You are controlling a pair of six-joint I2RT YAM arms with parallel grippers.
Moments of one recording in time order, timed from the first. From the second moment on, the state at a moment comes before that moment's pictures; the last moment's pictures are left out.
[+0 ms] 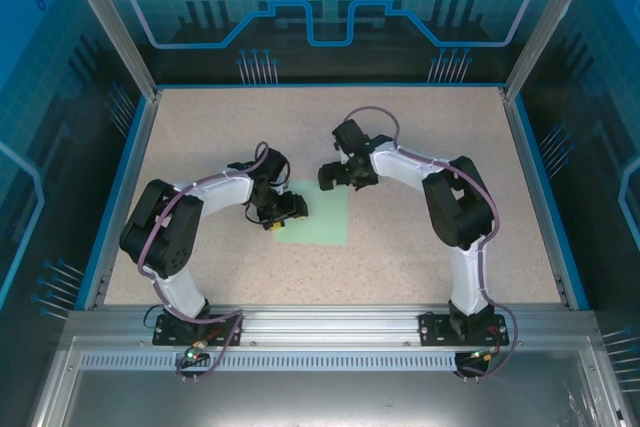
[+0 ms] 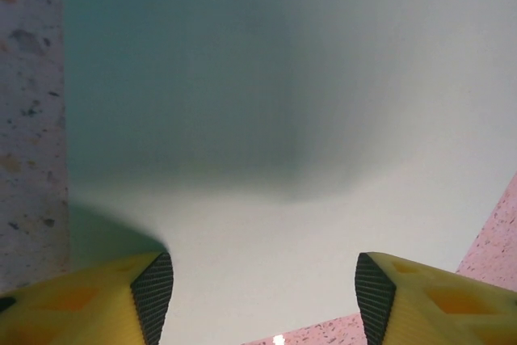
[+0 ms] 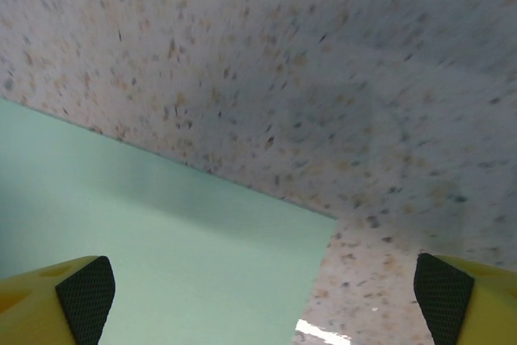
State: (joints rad) left arm -0.40 1.75 1.00 -0.58 0.36 -0.69; right arm 0.57 2.06 1.48 -0.62 -0.04 0.38
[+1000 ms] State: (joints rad) left arm -0.39 1.75 0.97 -0.54 0.36 -0.69; right arm 0.67 2.09 1.50 -0.68 -0.17 0.41
